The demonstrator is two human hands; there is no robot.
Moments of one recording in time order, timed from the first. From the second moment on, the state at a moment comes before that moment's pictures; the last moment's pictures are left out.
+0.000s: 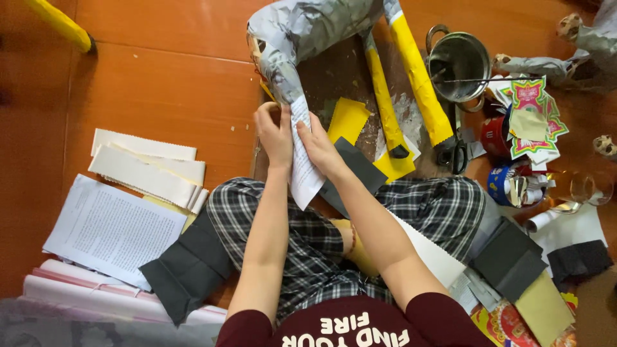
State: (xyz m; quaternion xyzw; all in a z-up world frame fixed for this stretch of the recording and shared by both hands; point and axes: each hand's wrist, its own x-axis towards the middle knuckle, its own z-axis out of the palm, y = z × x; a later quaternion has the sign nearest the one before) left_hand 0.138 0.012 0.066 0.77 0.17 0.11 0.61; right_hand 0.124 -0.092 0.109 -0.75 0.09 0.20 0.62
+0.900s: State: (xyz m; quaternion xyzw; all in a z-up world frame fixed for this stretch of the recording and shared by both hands) left_hand 0.096 -0.011 0.046 0.40 0.26 -0.15 0.86; right_hand 0.043 -0.122 0.107 -0.81 0.04 -0.07 0.58
